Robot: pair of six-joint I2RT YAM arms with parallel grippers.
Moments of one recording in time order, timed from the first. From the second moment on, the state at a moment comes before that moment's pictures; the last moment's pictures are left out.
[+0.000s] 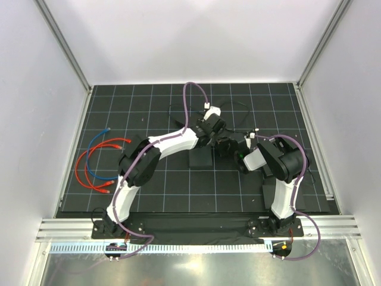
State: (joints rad) left arm -0.85 2.14 1.62 -0.37 -0.46 -0.39; right arm 0.44 1.92 0.61 0.79 0.08 1.63
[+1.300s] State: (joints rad) left arm -0.82 2.36 2.00 -0.68 -0.50 -0.45; right arm 0.44 1.91 0.61 0.77 0.10 1.63
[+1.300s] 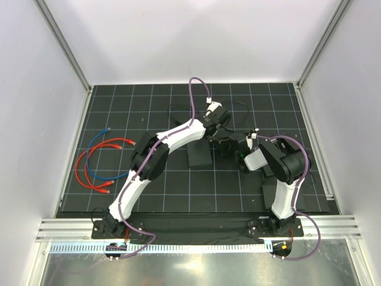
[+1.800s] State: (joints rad) left arm -0.77 2.18 1.64 -0.45 -0.47 -0.44; right arm 0.41 1.80 0.61 0.62 0.09 1.40
